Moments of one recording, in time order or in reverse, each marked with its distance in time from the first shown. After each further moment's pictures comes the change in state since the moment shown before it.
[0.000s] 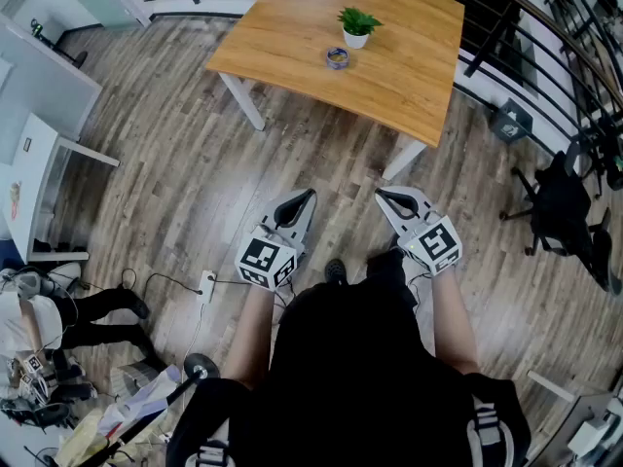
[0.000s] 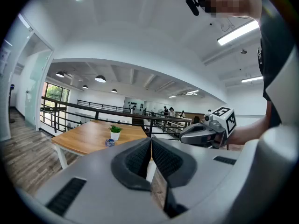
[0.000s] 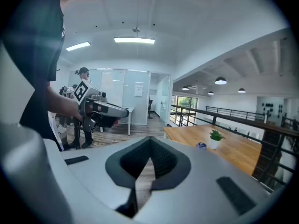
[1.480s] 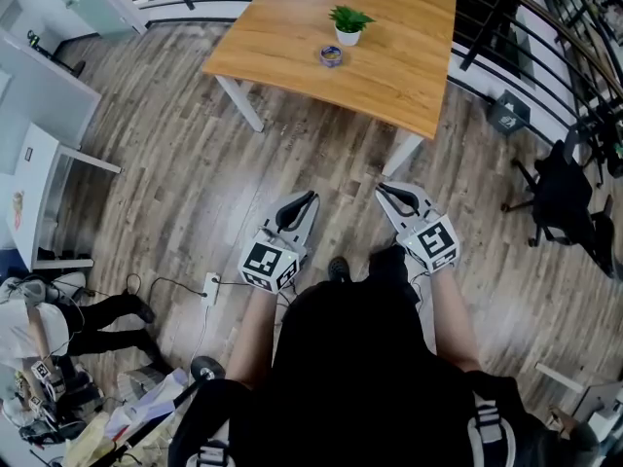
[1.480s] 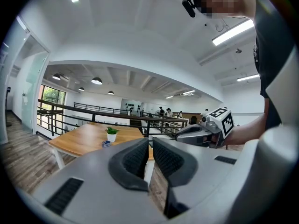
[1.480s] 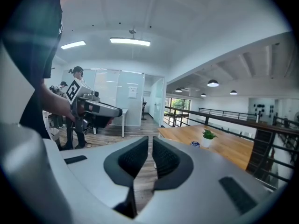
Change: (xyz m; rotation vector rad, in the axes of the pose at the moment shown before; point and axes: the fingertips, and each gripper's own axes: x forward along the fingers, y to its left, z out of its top) left arm -0.007 -0.022 -0.004 0.032 -0.020 -0.029; right arm -0.012 0.001 -0.004 0.016 -0.040 -0.080
